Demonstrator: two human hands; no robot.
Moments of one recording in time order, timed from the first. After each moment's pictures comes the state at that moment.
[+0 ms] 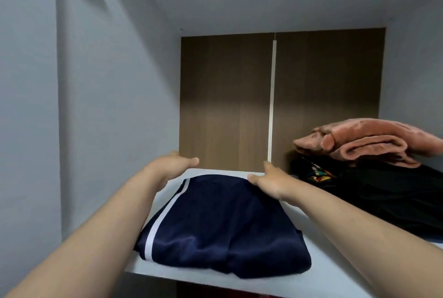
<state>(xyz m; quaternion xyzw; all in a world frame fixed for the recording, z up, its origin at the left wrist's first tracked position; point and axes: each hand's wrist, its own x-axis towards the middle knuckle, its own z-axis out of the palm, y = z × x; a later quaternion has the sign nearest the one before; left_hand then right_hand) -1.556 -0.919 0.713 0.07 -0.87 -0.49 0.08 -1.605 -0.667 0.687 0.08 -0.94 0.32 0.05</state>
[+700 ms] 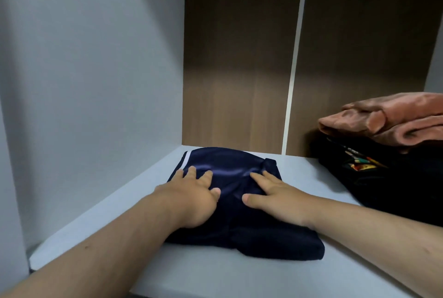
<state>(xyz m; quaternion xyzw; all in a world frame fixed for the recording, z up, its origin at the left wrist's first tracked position) -1.578 -0.905 0.636 0.02 -1.00 -0.04 0.00 -1.612 -0.692 0.638 0.19 -0.96 0.21 -0.04</state>
